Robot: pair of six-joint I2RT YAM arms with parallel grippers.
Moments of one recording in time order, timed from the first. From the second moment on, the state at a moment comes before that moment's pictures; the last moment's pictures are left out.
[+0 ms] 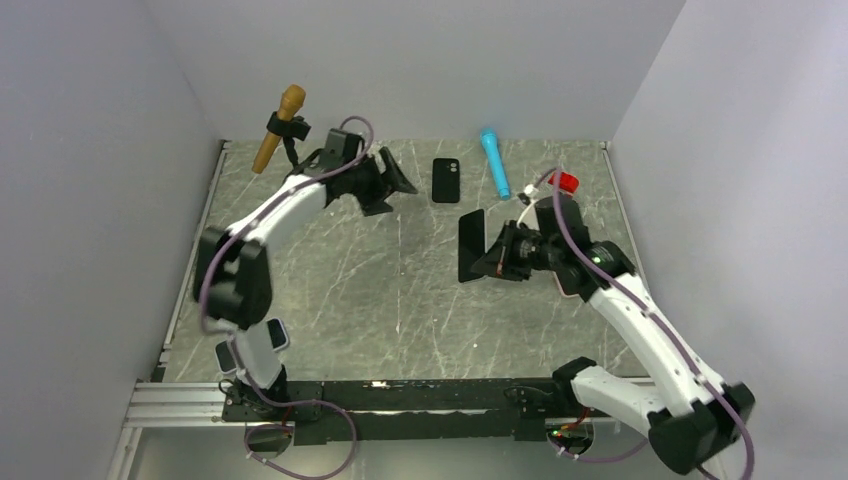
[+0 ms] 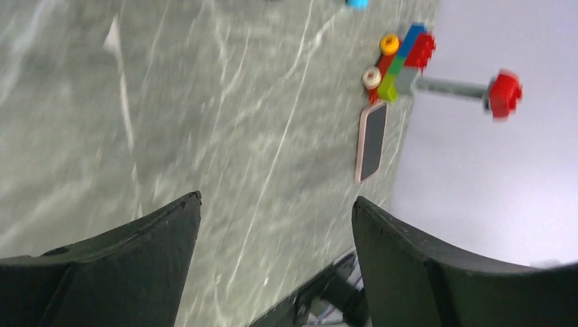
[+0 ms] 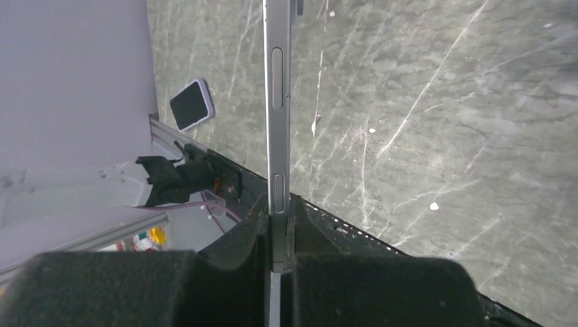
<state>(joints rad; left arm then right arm) -0.37 1.92 1.56 -0.39 0.44 -0.88 0.44 0.96 1.02 -0.77 -0.38 0.74</state>
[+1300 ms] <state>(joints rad) -0.35 0.87 1.02 -0.91 0.04 -0.69 0.44 1.58 0.68 0.05 -0.46 0.74</state>
